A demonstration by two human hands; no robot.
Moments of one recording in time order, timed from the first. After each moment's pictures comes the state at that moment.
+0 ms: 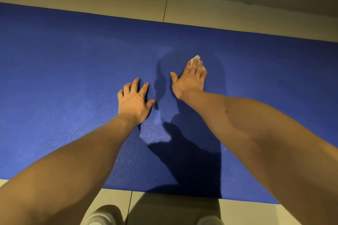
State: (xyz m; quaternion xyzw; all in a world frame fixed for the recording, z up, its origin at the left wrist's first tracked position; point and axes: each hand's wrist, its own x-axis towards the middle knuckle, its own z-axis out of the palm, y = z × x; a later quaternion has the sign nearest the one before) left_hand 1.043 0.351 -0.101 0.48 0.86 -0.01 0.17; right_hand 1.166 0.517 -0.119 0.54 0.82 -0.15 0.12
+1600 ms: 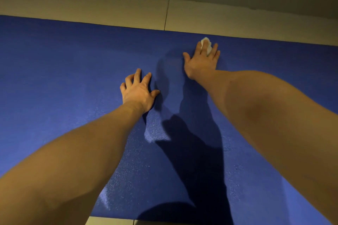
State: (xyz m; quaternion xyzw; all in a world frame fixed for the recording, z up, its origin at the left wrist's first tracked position) left_hand 1.006 0.426 -0.104 0.45 0.87 0.01 0.19; right_hand 1.129 0.628 -0.117 0.57 0.80 -0.13 0.13
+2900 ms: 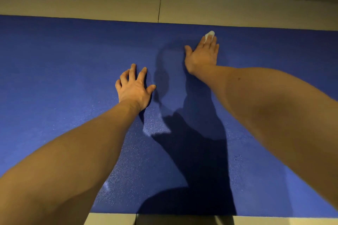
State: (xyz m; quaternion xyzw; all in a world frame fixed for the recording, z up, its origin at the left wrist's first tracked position) left_hand 1.008 0.424 -0.111 0.45 0.88 -0.01 0.19; right_hand 1.145 0.623 -0.116 0.59 0.79 -0.15 0.08
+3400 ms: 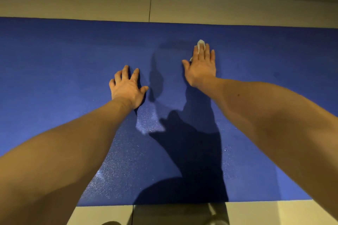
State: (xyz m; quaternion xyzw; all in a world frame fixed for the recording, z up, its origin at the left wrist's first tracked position) left_hand 1.011 0.419 -0.098 0.47 0.86 -0.05 0.19; right_hand 1.196 0.593 -0.117 0.55 0.82 -0.09 0.12
